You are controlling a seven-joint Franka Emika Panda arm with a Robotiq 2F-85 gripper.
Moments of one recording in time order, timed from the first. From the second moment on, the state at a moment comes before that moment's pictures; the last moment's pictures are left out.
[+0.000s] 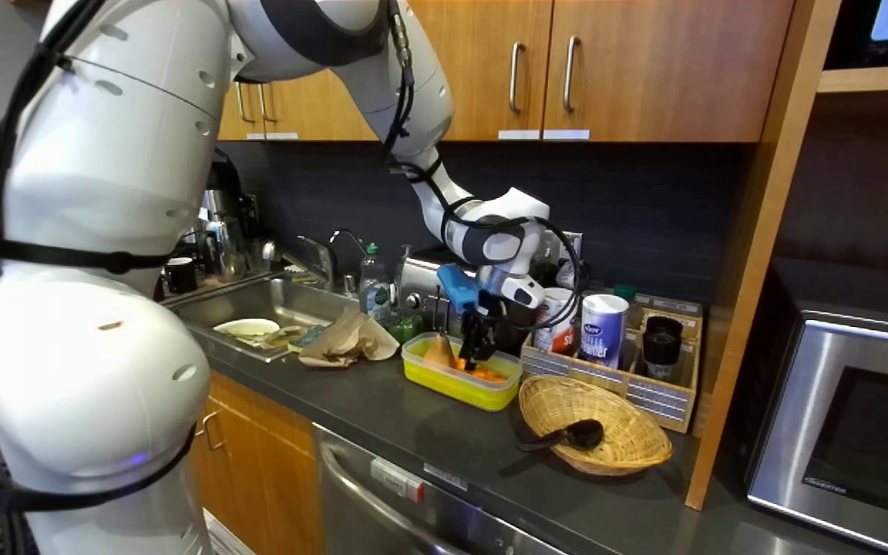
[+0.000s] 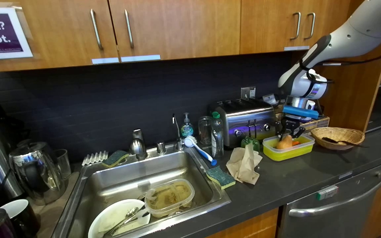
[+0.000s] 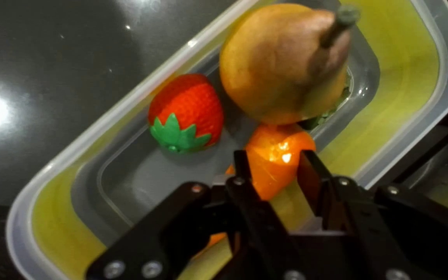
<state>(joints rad) -0.09 0.36 -0.08 -2.07 0.39 2.30 0.27</state>
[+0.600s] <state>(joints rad) -0.07 0.34 -0.08 -2.11 0.34 2.34 0.39</state>
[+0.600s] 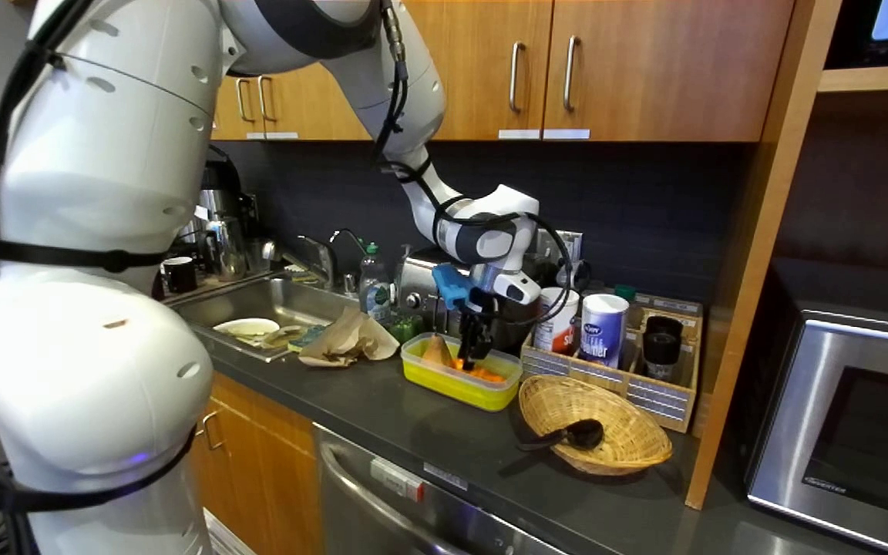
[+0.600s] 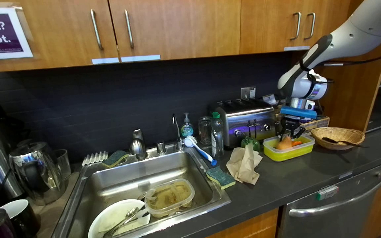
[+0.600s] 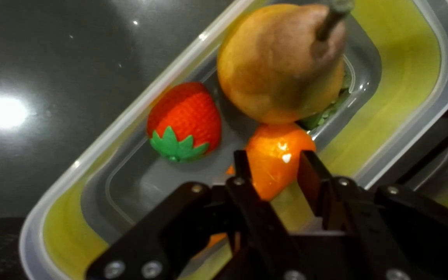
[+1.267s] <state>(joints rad) -0.04 0.28 -0.08 -2.21 0.34 2.44 0.41</state>
